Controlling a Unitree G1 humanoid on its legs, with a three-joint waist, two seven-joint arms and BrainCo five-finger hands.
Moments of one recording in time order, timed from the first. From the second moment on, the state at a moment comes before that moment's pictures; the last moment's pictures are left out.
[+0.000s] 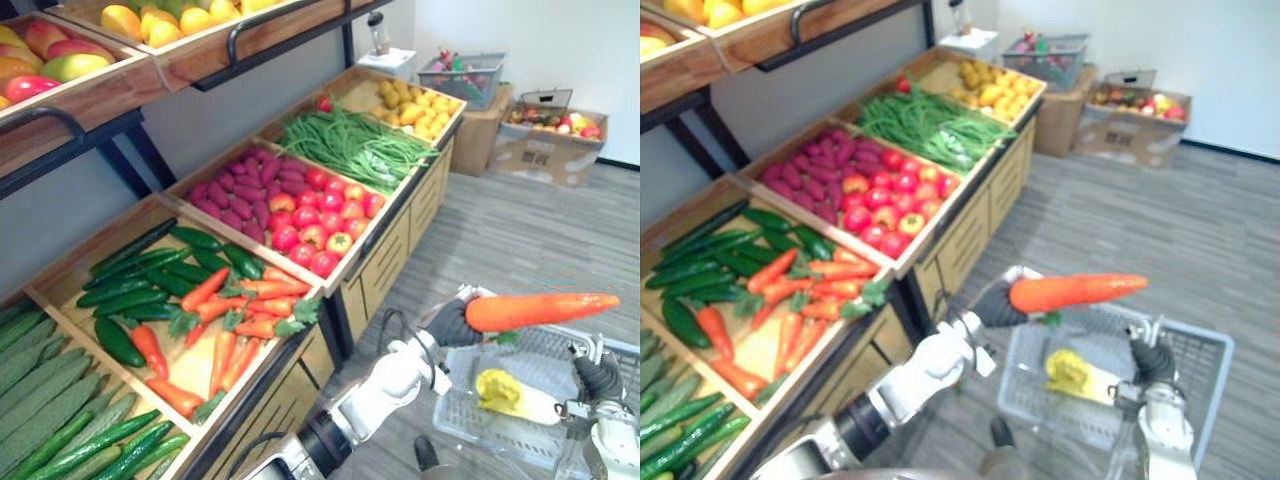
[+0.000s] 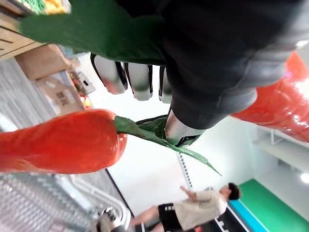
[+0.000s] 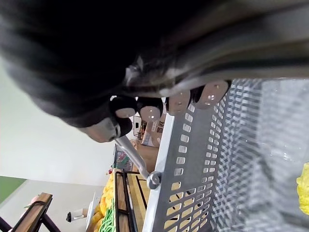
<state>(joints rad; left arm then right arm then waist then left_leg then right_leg) -0.37 -0.07 -0.79 0.33 0.17 -0.24 0.14 0.22 -0.29 -0.34 0.17 0.14 -0.09 -0.08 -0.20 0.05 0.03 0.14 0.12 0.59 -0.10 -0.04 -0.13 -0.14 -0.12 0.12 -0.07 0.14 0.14</state>
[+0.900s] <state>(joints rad) -0.44 -0.12 -0.79 0.84 0.12 -0.16 0.23 0.23 -0.27 -0.22 0.08 0.18 -0.09 -0.08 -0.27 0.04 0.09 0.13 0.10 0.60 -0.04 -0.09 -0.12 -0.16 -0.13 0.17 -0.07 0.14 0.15</state>
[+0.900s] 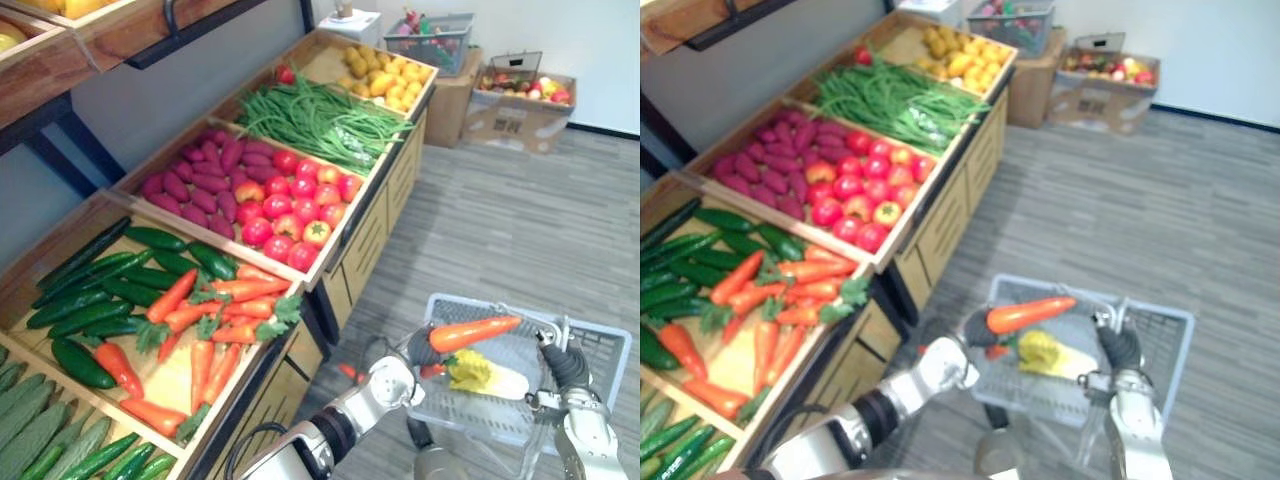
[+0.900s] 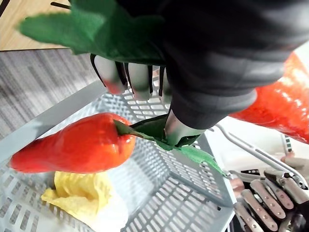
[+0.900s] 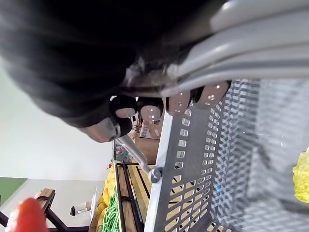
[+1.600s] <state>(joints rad) -0.49 -0.15 -0.84 0.90 0.08 -0.15 0.24 0.23 -0.27 -0.15 0.08 0.20 -0.10 -0.11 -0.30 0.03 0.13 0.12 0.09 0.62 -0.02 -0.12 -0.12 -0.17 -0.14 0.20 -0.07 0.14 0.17</state>
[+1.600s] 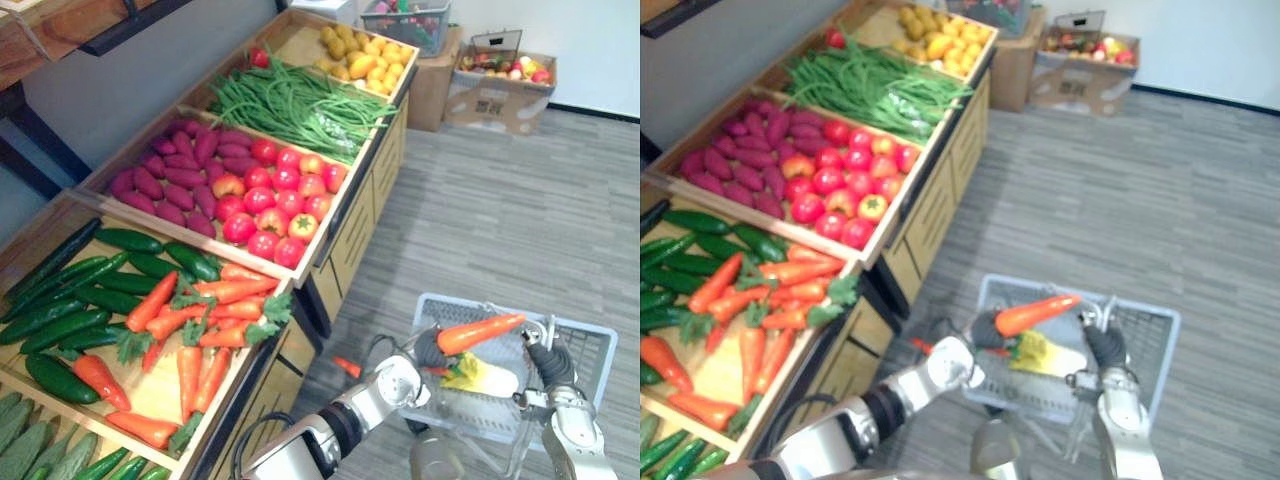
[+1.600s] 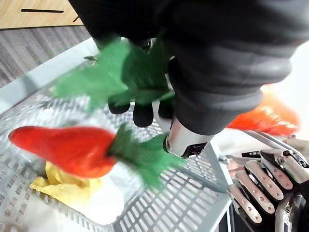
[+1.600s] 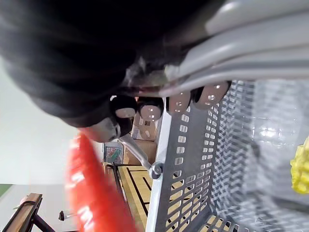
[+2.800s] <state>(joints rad) -0.11 0.12 -0.76 0.24 0.16 -0.22 0.00 0.20 -0.18 -0.39 0.31 0.12 -0.11 -0.14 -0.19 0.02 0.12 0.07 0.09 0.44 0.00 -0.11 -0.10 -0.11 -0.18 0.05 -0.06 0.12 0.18</state>
